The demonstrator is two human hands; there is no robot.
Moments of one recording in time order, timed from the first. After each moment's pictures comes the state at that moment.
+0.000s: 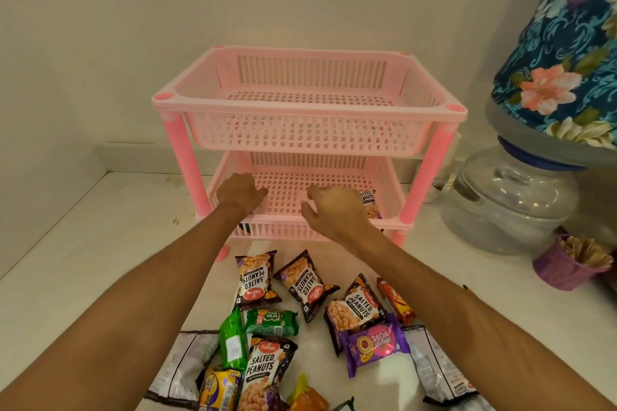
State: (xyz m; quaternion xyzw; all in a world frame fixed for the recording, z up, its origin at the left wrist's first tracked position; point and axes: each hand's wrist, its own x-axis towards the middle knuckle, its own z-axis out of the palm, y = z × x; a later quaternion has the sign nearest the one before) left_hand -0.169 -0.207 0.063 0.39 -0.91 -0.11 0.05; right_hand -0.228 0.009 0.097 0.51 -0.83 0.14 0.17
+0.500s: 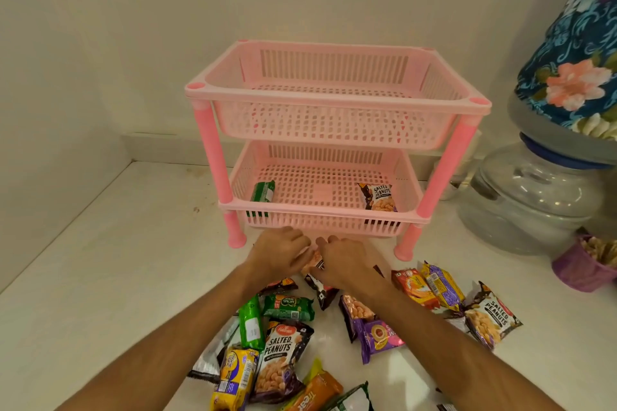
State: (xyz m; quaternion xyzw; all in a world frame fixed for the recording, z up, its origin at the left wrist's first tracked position) left_hand -0.079 -0.115 0.009 -0.07 -0.95 -0.02 0.31; right_hand -0.187 0.024 -0.004 0.50 -0.87 0.01 0.00
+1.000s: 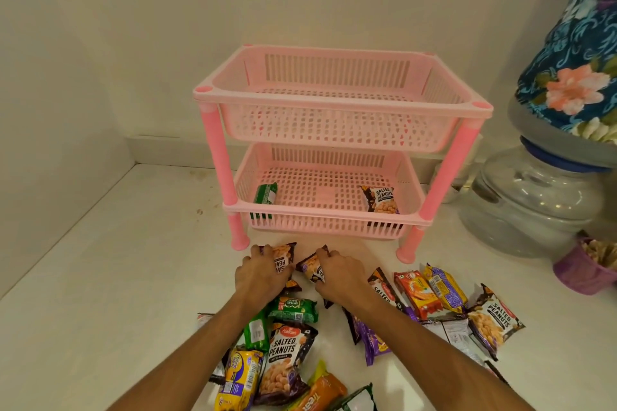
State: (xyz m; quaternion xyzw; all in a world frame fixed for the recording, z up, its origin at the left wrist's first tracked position) left_hand -0.055 -0.118 -0.044 0.38 -0.91 -0.15 0.04; right_hand -0.168 0.027 -0.020 0.46 -0.89 0.02 -0.06
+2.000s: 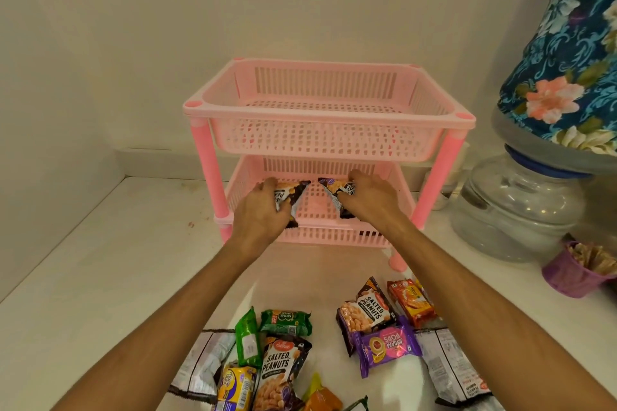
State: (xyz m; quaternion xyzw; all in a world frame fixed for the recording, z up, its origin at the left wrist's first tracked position) left_hand -0.103 -0.132 0.094 0.26 -0.90 -0.18 0.28; right_hand -0.260 0.018 0.117 0.35 -0.92 0.18 0.04
